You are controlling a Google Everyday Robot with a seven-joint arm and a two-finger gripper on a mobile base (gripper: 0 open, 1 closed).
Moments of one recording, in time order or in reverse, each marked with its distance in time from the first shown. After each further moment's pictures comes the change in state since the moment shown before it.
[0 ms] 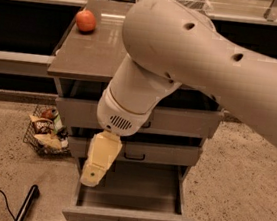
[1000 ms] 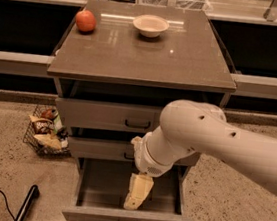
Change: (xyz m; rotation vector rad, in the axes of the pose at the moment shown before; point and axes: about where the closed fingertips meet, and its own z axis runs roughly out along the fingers) arm 0.128 -0.040 0.116 0.070 -0.013 -0.072
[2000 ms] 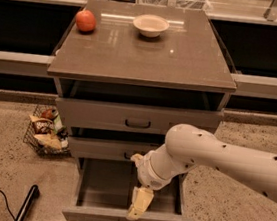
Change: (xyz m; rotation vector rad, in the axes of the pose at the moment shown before) arm 0.041 0.003 0.076 -0.089 -0.105 0.017
